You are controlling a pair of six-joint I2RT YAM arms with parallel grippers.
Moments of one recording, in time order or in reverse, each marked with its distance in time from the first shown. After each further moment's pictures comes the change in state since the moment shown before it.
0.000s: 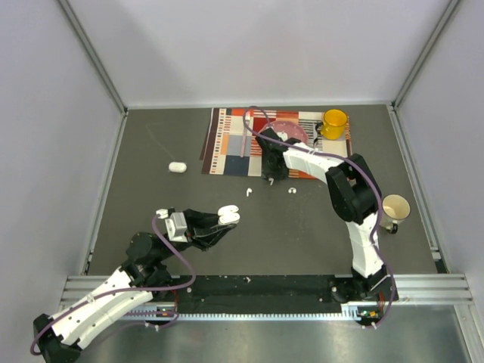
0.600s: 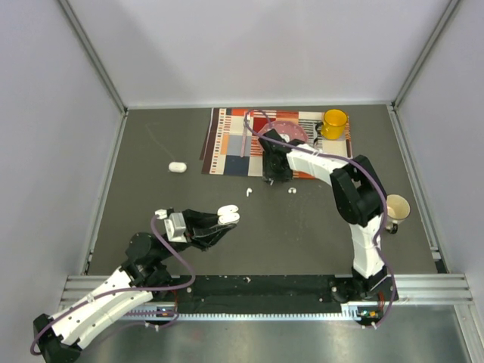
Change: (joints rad) left arm 0.000 0.000 0.000 0.016 0.006 0.000; right arm -0.007 -0.053 -0.066 -0.005 -0.032 -0.027
